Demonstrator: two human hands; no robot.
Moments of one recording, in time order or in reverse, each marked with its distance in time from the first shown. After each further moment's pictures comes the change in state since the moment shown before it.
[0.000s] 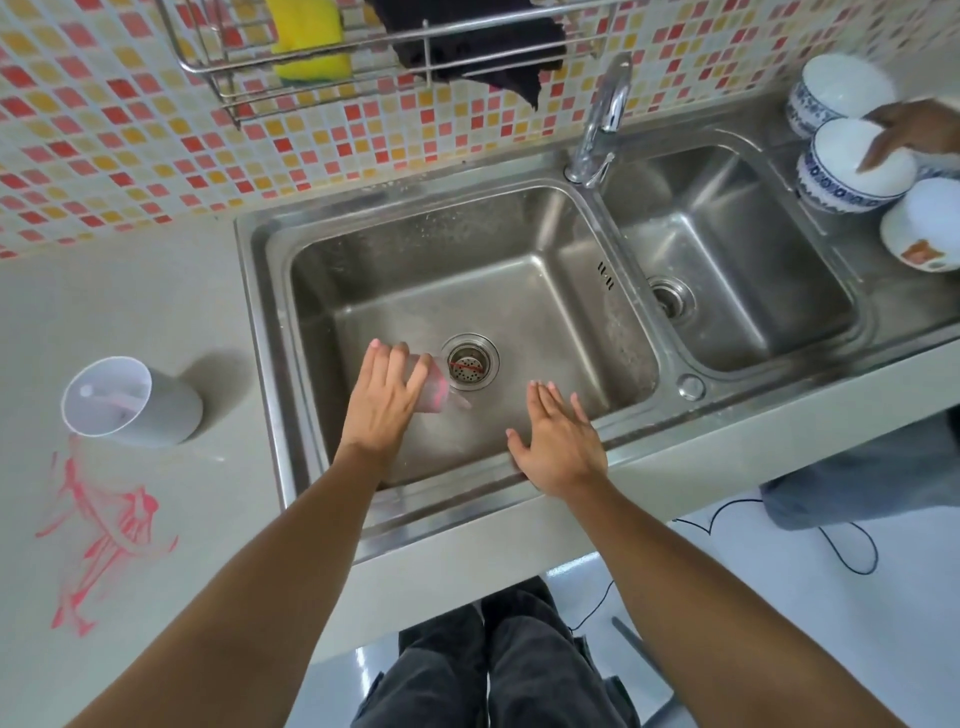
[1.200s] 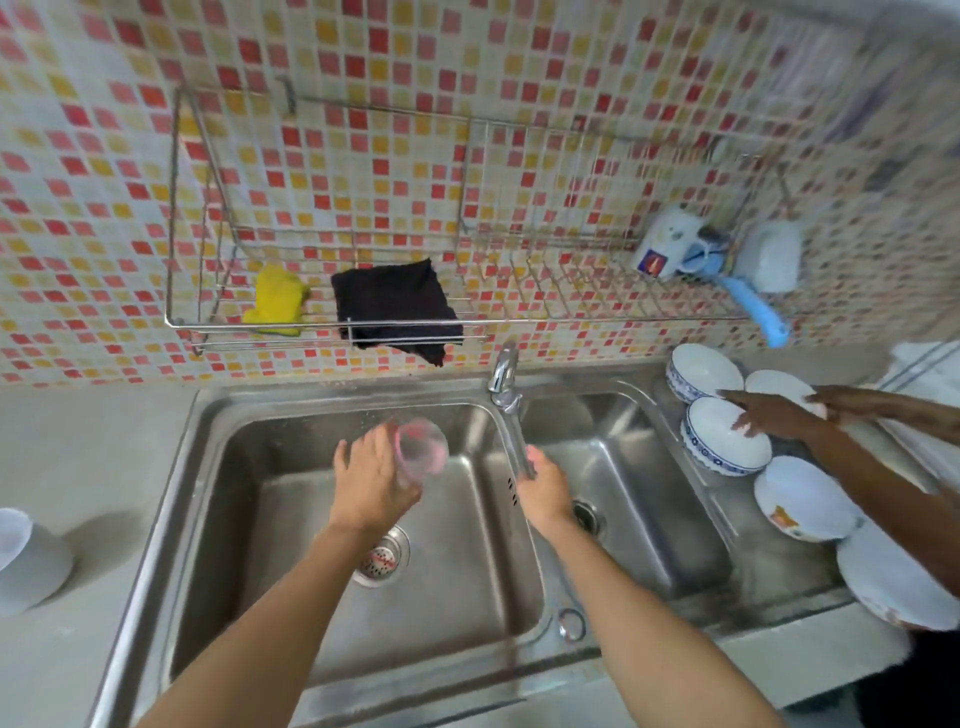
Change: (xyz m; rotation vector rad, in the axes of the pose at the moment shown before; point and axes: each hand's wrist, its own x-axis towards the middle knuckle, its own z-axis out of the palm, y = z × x) left_hand 0.133 0.042 -0.124 -0.728 0.106 -0.469; right_hand 0.136 0.112 -0.151 0.691 0.149 0.270
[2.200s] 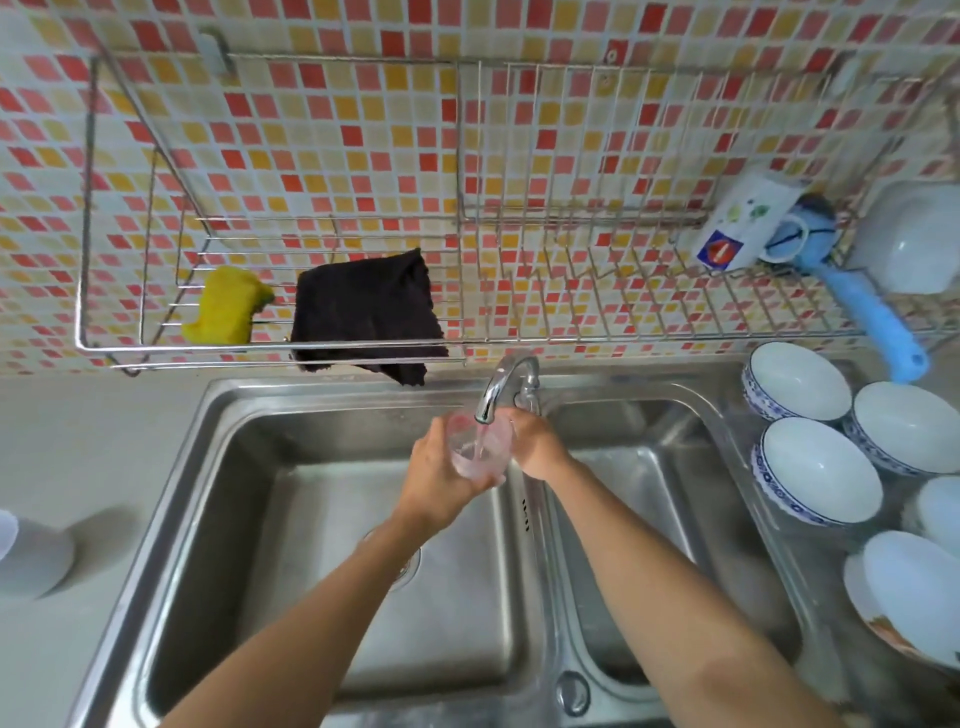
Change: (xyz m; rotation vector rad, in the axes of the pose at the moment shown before) left_hand 0.066 0.086 0.044 -0.558 -0.001 -0.191; right_hand 0.154 -0.027 0.019 -0.237 -0.390 -0.380
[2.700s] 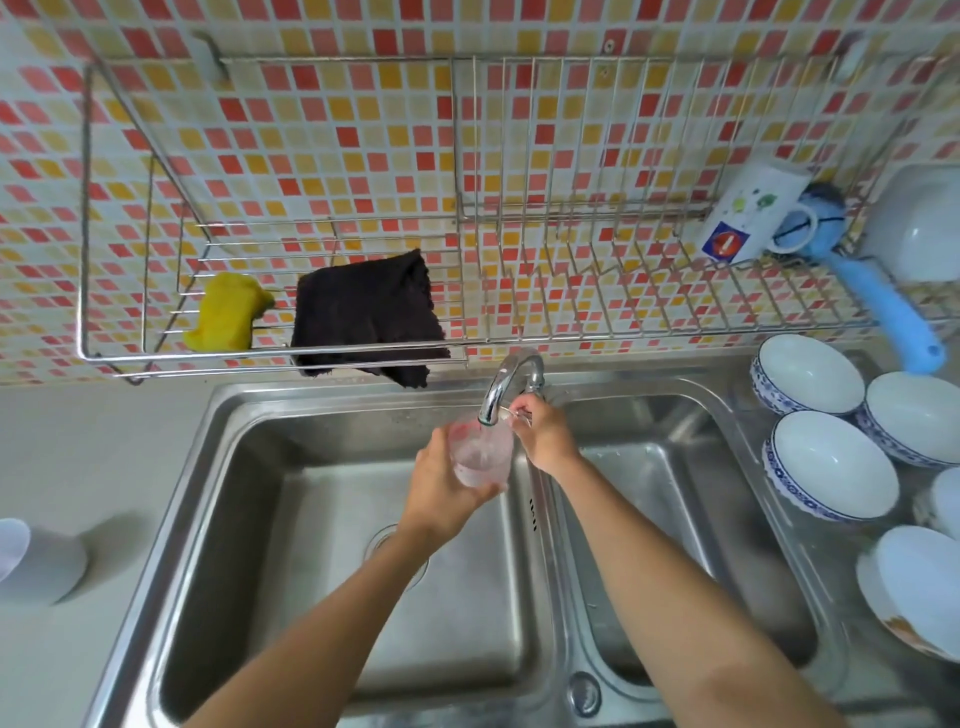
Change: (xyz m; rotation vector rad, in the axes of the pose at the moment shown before) left_hand -0.006 -0.013 0.007 -0.061 0.018 -0.044; right_hand 0.002 0.001 -0.004 0.164 0.203 0.022
